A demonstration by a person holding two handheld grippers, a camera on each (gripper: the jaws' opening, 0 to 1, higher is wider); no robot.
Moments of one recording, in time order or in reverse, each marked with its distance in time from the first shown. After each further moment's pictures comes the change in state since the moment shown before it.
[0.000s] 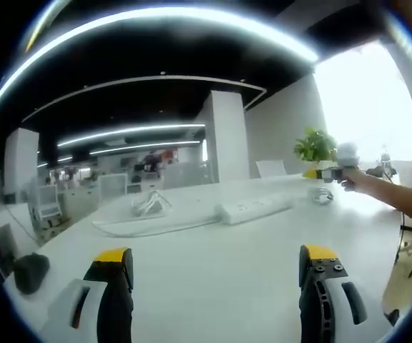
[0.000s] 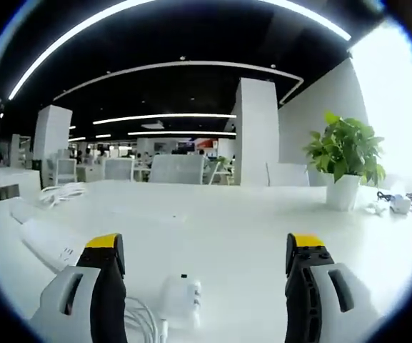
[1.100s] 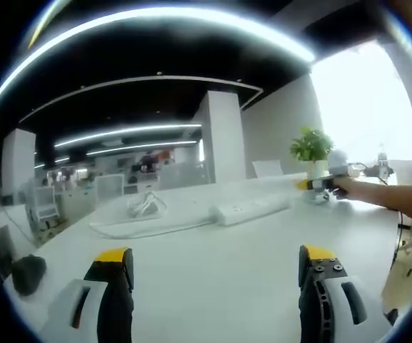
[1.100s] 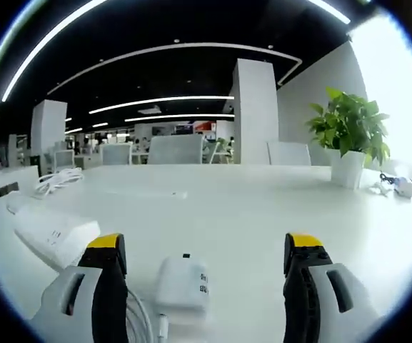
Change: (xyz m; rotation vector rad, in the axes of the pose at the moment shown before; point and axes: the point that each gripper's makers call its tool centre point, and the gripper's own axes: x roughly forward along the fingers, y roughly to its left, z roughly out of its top) left arm 0.001 -0.006 0.002 0.000 -0.003 -0.015; right arm 0.005 0.012 -0.041 0.020 0.110 0.002
